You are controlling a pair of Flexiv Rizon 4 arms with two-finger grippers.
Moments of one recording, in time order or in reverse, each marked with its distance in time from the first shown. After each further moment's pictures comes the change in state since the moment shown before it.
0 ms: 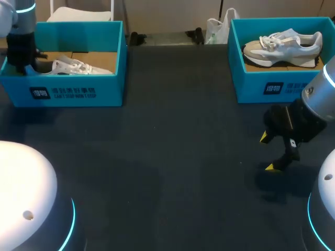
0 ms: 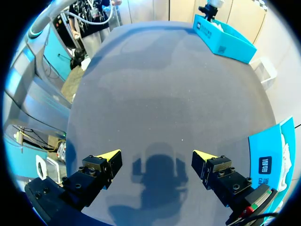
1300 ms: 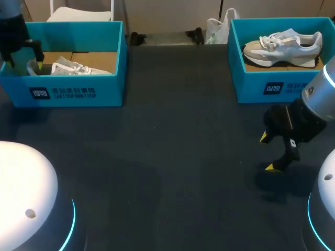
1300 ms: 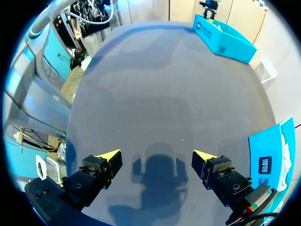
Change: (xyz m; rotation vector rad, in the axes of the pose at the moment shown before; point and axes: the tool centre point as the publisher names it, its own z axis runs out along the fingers) left arm 0.001 -0.002 -0.056 0.010 -0.172 0.064; right arm 0.000 0.000 0.000 0.000 0.000 0.000
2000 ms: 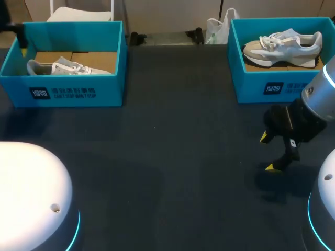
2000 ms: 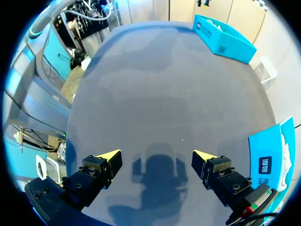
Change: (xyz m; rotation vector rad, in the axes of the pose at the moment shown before) left arm 0.011 -0.060 -0.088 -0.013 0.030 -0.017; right arm 0.000 0.000 0.000 0.000 0.000 0.000
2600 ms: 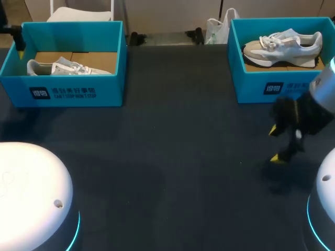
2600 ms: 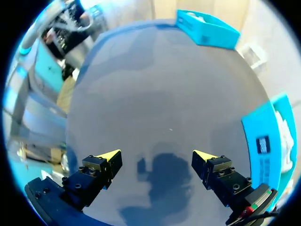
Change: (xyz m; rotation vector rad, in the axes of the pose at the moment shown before) left arm -0.002 -0.023 -0.010 -0.030 0.015 0.007; right arm -0.029 -0.020 -0.024 0.013 -0.018 0.182
